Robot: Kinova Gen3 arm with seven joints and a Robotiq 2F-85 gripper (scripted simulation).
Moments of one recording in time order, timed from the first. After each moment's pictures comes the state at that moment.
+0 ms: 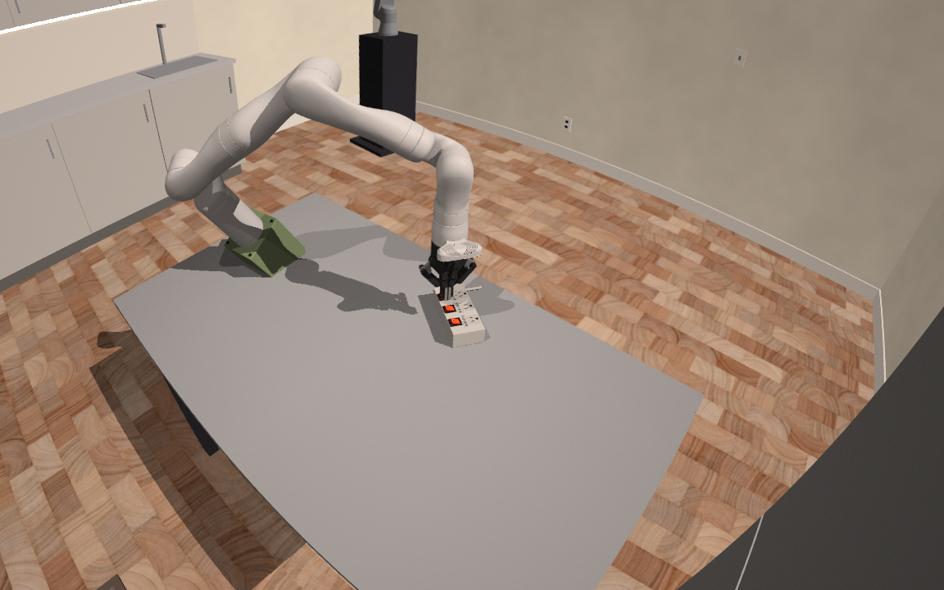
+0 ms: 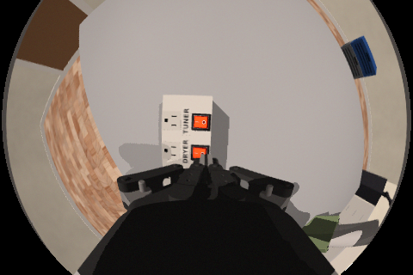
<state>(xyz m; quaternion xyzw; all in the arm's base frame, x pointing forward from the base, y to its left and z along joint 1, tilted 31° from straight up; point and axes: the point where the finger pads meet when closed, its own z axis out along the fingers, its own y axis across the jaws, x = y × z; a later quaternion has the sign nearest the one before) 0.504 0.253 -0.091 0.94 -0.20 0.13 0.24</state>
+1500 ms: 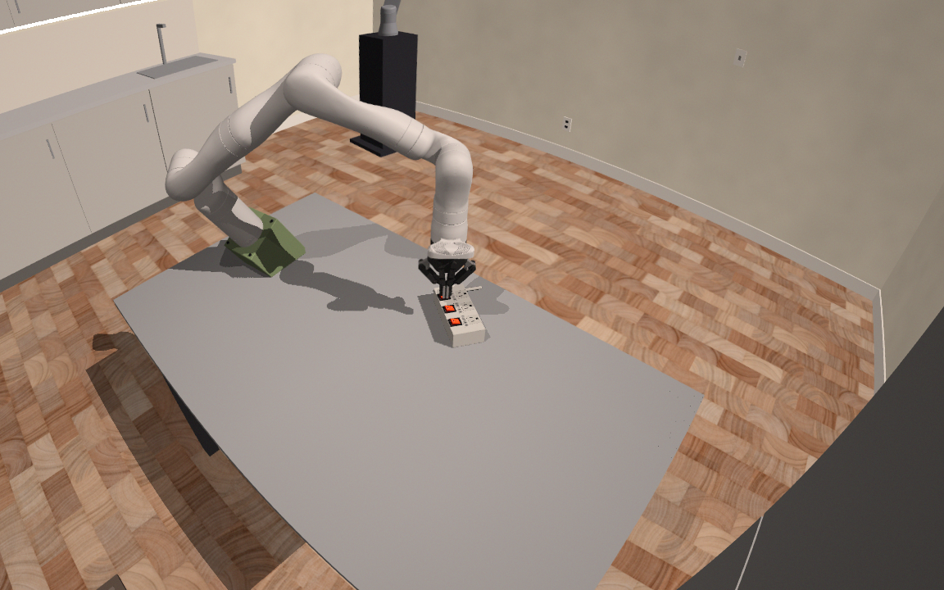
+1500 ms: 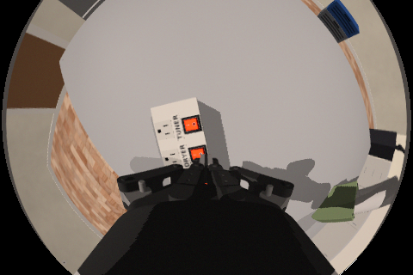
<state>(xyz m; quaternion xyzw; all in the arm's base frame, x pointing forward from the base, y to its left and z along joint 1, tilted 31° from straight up) 0.502 0.253 -0.085 0.91 -0.32 0.16 0.22</state>
